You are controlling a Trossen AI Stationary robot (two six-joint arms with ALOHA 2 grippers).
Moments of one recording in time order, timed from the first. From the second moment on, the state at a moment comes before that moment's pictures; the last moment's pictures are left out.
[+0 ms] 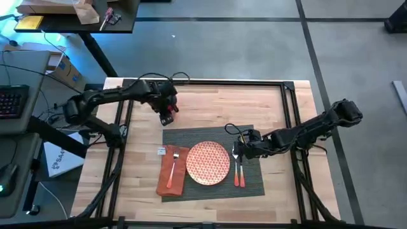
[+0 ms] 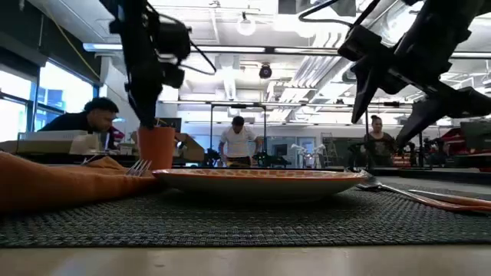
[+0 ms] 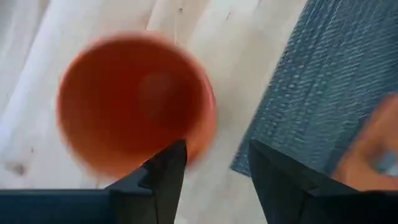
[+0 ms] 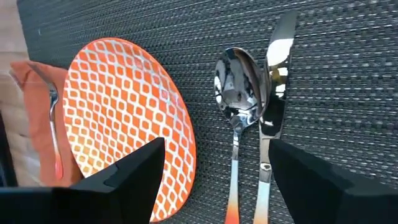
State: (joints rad) left arm 0.48 1.49 1.04 -0.92 -0.03 0.05; right arm 0.32 1.37 0.76 -0.46 0.23 1.83
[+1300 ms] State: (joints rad) left arm 0.05 1.44 1.04 -0.84 0.07 -0.25; right arm 0.26 1.34 0.76 -0.45 0.25 1.67
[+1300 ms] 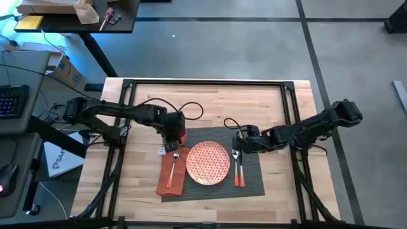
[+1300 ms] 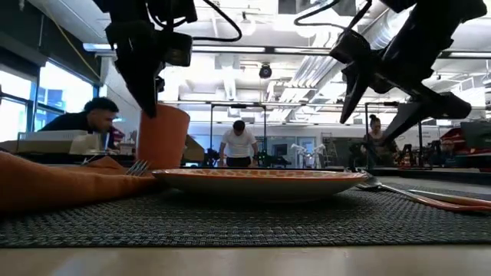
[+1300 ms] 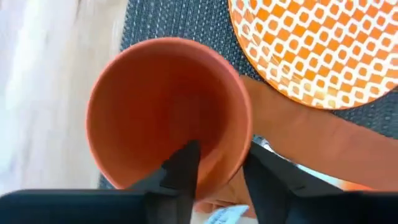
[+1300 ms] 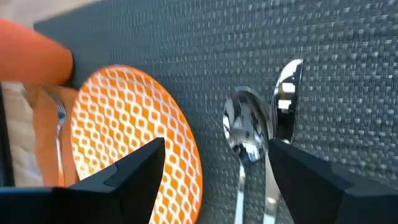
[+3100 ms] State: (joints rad) left arm 0.28 0.94 0.90 -0.21 0.08 -0.56; right arm -0.03 0.03 0.01 0.04 -0.15 0.70
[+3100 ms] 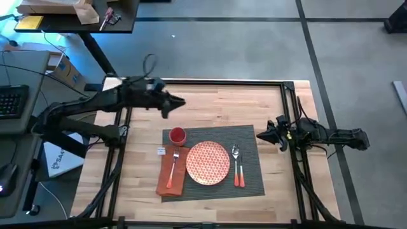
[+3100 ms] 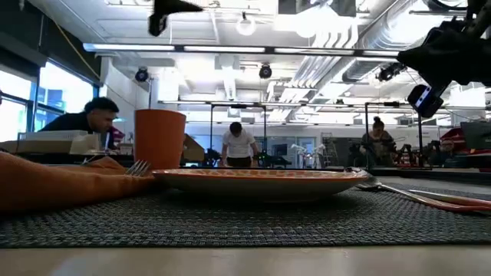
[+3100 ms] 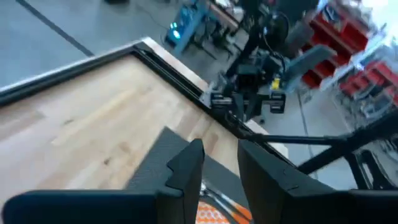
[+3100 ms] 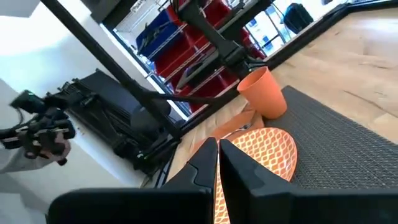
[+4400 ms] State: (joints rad) left arm 0.24 0.22 0.01 0.03 0.16 -0.64; right arm -0.03 0.03 0.01 0.03 -0.15 0.70
